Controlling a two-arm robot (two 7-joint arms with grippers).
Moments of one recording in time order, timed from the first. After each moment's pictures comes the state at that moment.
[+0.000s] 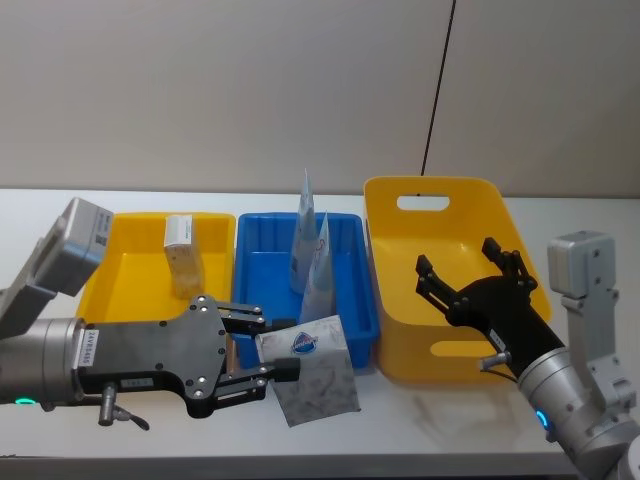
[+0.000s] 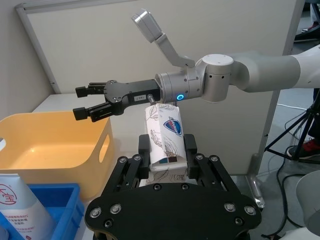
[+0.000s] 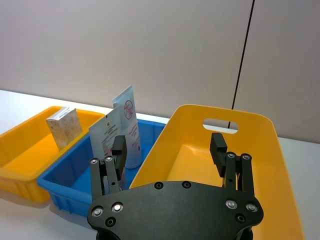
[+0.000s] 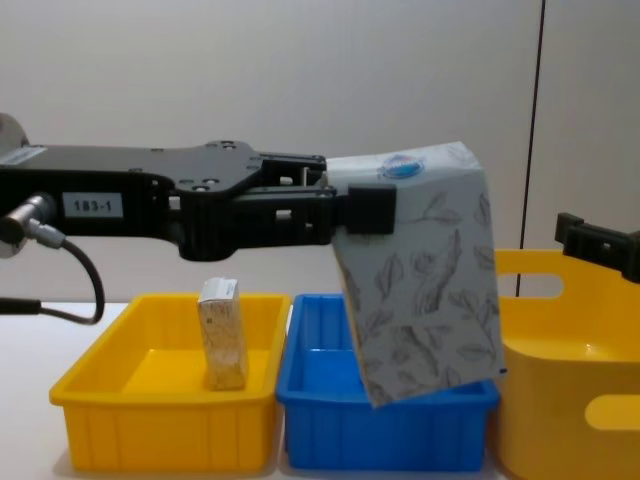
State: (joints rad) left arm -0.42 0.60 0.49 -1.64 -0.64 0.05 -1.13; right arm -0.01 0.34 -0.23 -1.77 0.29 0.03 0.07
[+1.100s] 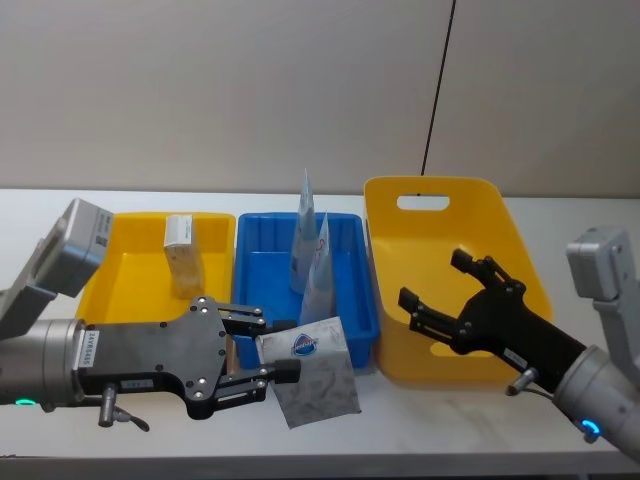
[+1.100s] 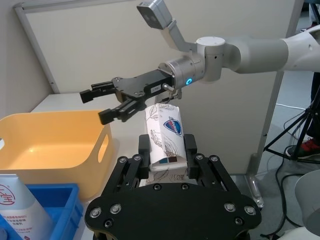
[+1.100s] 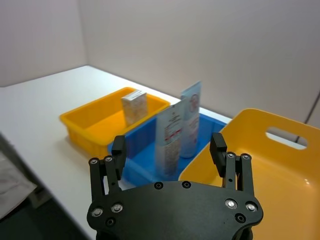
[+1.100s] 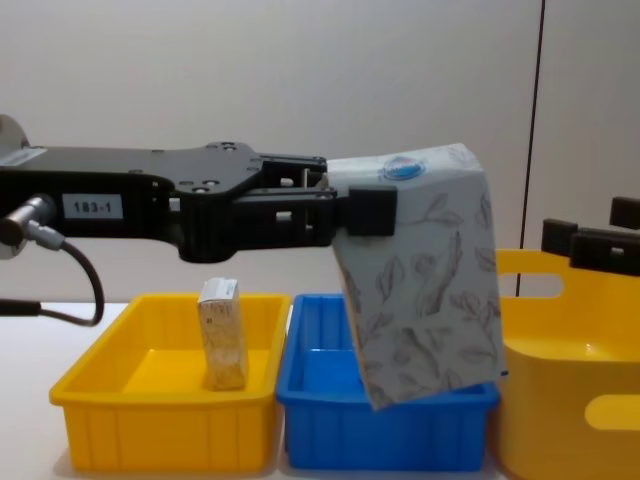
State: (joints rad) left arm -0.42 0.60 0.49 -1.64 -0.64 0.05 -1.13; right arm -0.01 0.52 -0.20 -1.80 0.45 0.07 0.42
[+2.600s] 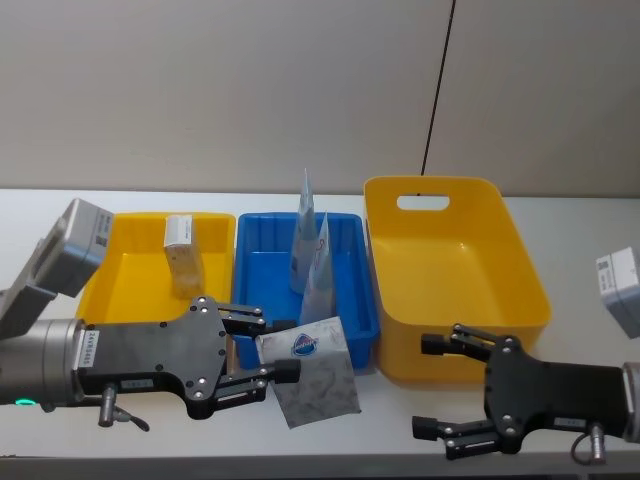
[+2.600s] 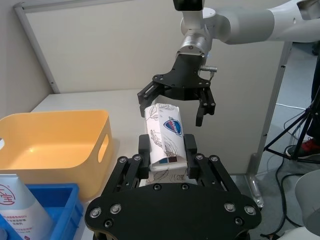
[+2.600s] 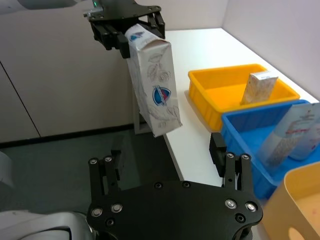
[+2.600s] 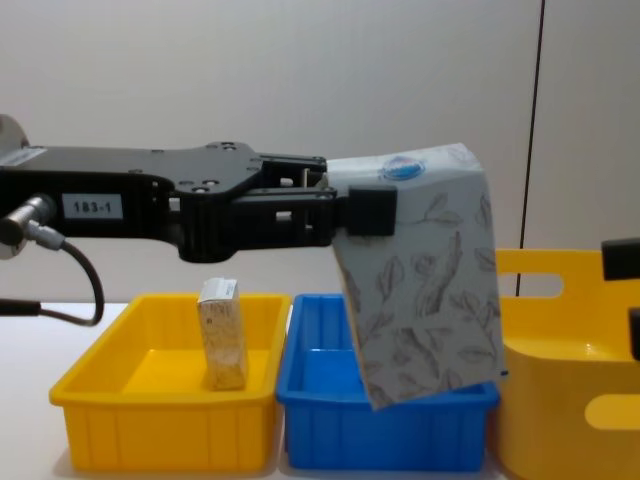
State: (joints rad) left arm -0.42 0.60 0.49 -1.64 -0.64 0.05 -1.13; right arm 0.08 0.84 -0.25 -1.82 0.62 0.11 0.96
